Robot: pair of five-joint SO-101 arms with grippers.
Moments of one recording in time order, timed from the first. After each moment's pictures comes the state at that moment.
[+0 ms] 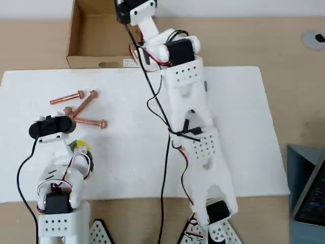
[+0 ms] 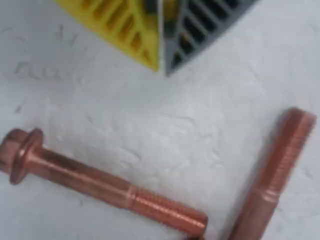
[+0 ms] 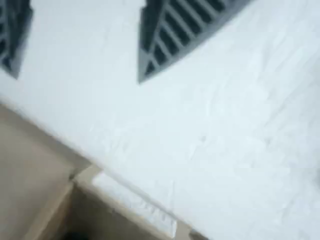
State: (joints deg) left arm -7.3 -104.1 95.9 55.5 0.5; right arm -24.3 51.6 -92.6 100.6 0.6
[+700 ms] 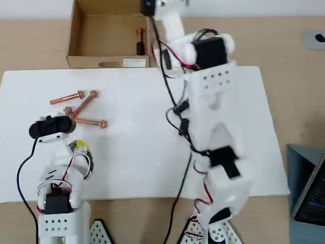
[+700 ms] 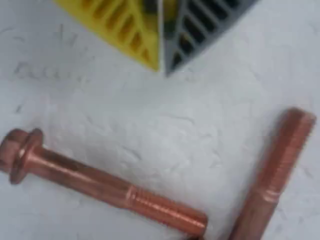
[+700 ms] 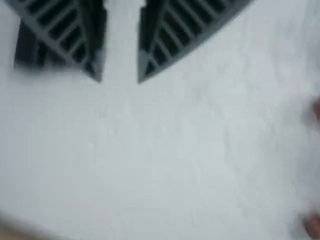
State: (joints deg) left arm -7.3 -104.1 95.9 55.5 0.5; right arm -20.7 13.7 -48.0 101.2 -6.2
